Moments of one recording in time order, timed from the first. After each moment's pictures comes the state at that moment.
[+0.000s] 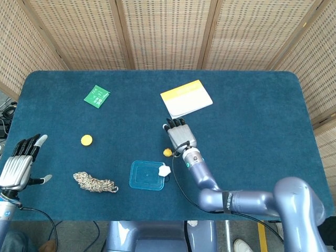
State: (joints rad) left arm -0.22 -1.11 -0.07 -1.68 1.35 1.29 0.09; right arm 1.18 -1.61 0.22 -1.51 -0.42 1.00 -0.80
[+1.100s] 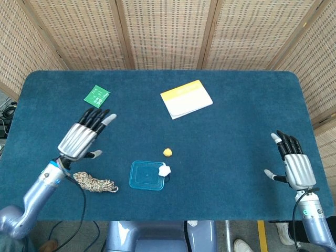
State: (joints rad) left arm -0.61 -1.21 -0.23 -1.71 1.45 1.02 0.33; right arm 0.35 -1.24 -0.06 -1.43 -1.34 1.51 0.13
